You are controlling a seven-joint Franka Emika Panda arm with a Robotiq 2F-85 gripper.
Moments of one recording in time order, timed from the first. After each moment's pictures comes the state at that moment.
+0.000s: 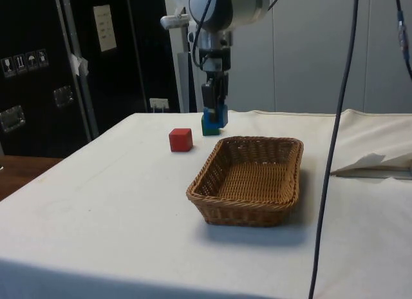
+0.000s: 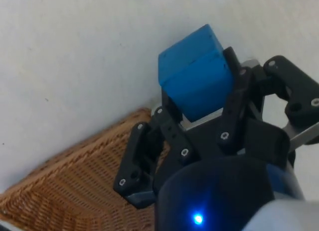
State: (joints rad) arm 0.28 0.28 -0.56 -2.30 0.28 2.60 -0.49
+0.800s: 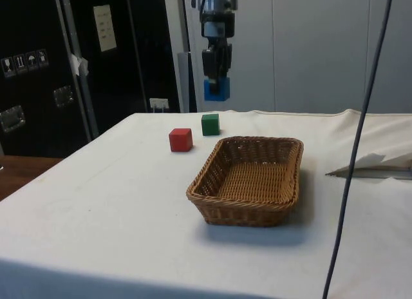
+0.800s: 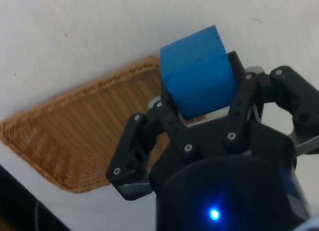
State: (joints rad) arm 0.29 0.03 -0.56 -2.36 0.10 2.46 -0.31
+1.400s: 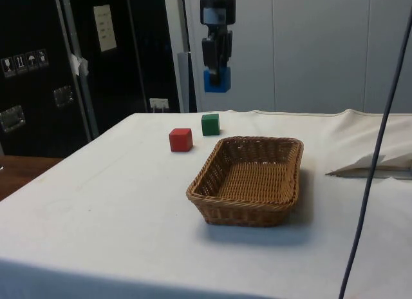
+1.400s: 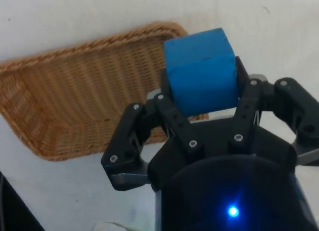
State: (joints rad) arm 0.29 -0.12 -0.48 -2.43 -0.08 2.41 -0.12
